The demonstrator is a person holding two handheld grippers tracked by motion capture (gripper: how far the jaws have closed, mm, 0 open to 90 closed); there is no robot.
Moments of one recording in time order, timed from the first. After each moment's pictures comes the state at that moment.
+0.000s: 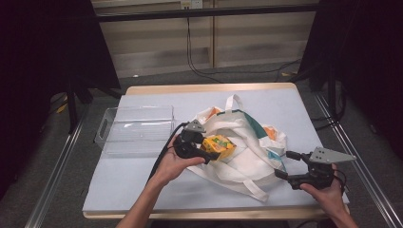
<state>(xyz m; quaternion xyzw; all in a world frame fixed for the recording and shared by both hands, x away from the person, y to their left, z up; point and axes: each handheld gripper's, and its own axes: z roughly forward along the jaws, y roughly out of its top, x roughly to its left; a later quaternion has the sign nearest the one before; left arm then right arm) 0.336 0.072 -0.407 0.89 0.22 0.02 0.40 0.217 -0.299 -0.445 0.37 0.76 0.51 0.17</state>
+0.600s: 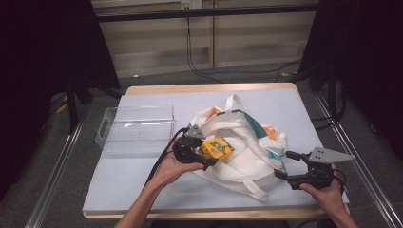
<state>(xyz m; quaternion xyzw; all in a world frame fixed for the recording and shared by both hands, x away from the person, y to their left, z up) 0.330 0.076 -0.420 0.89 0.21 0.04 0.39 0.217 -0.299 -0.446 0.37 0.76 0.51 0.17</state>
